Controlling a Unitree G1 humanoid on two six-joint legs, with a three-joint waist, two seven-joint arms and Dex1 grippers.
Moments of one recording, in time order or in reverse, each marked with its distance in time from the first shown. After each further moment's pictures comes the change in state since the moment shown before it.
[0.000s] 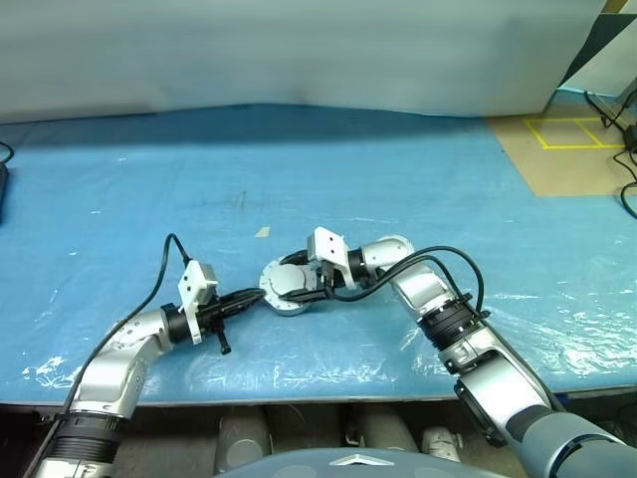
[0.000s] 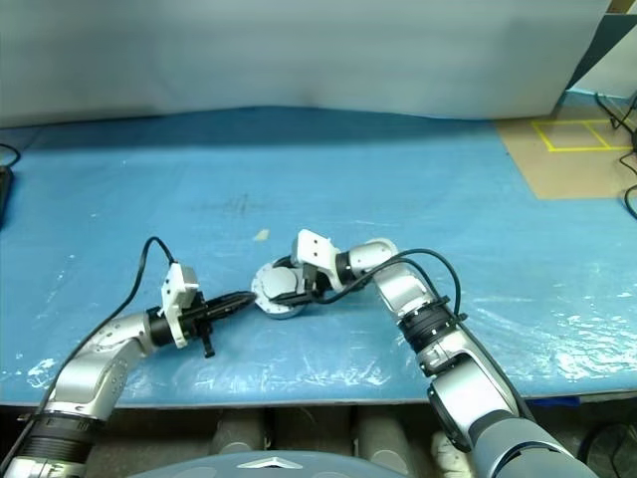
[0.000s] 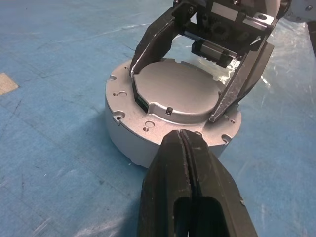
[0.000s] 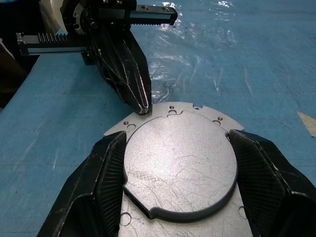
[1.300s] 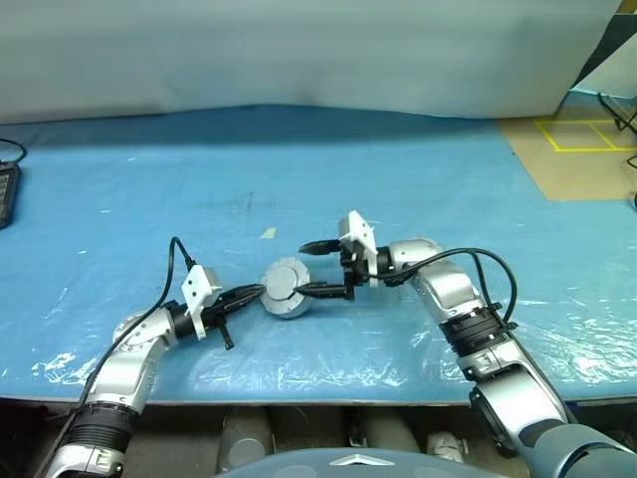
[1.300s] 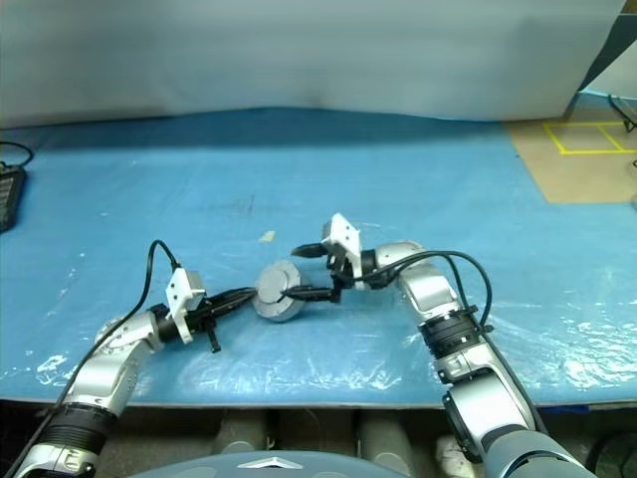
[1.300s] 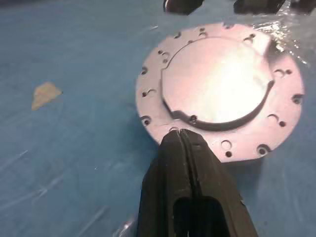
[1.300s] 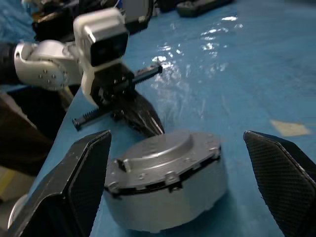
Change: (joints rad) left arm -0.053 -0.018 -0.034 0.259 0.085 -0.275 0.008; right arm 0.076 -0.053 -0.212 -0.194 0.256 0.281 0.023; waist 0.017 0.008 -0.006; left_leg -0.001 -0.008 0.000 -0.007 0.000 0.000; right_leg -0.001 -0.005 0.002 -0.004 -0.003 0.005
